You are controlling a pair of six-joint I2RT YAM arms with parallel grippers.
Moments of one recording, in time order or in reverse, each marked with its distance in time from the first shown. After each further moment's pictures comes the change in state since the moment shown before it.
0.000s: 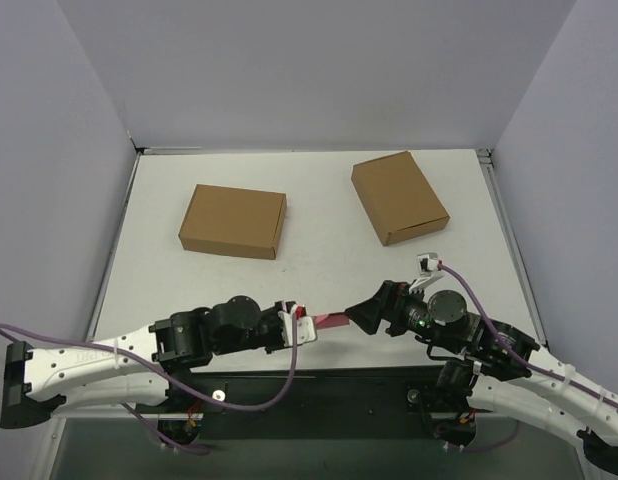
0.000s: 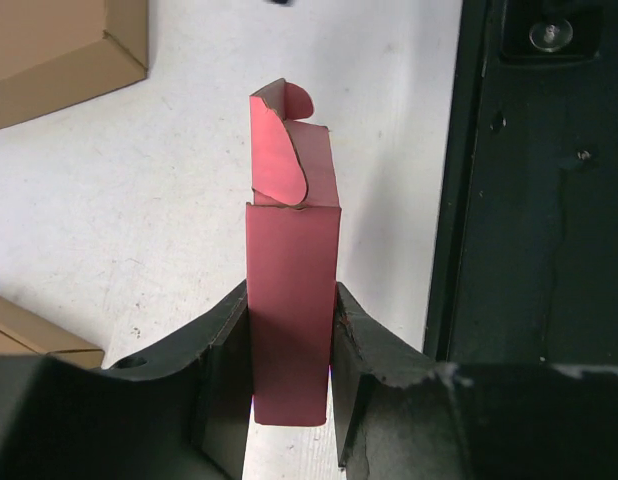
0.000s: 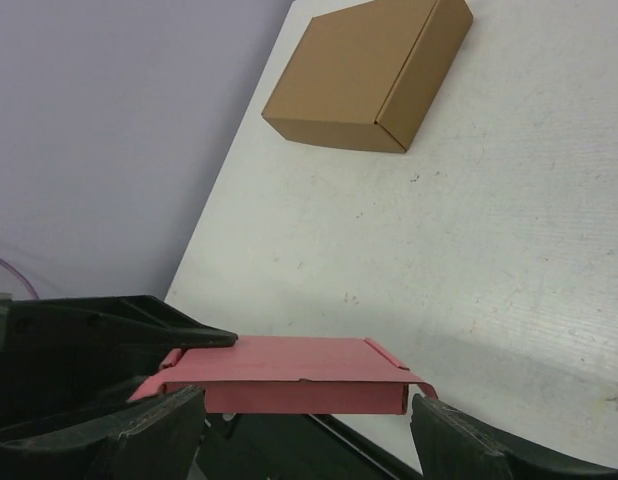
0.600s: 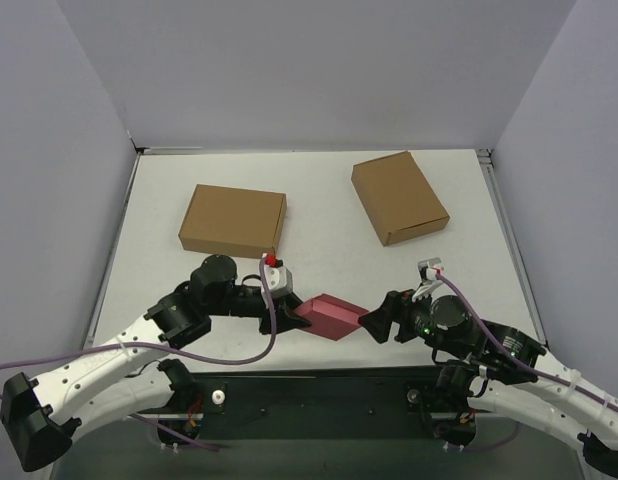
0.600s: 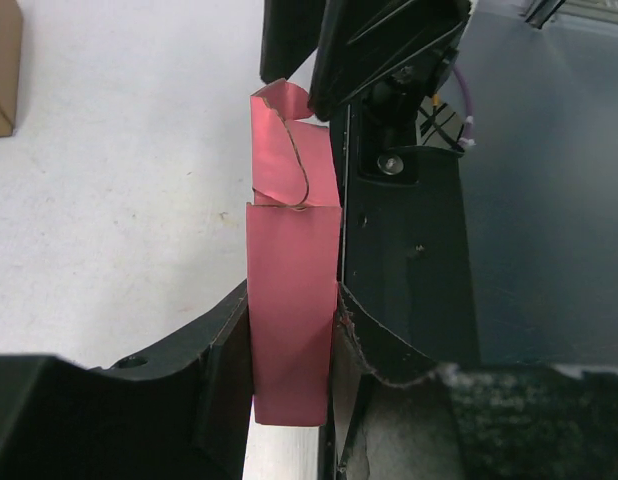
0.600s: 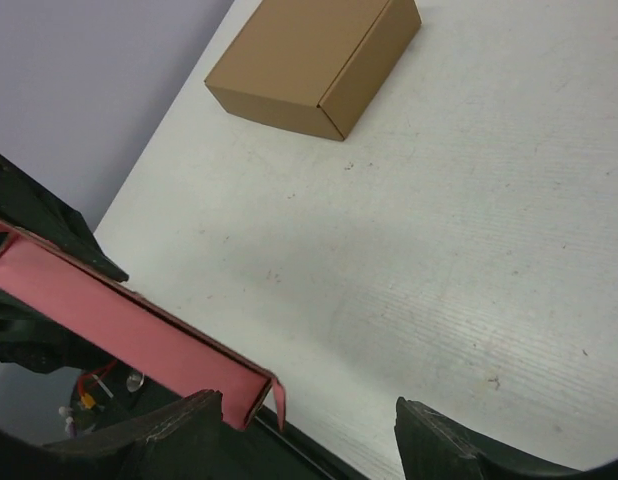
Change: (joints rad) left arm 0.455 0.008 -0.031 0.194 0.722 -0.269; right arm 0.000 -0.034 -0.006 -0.129 0.042 -0.186
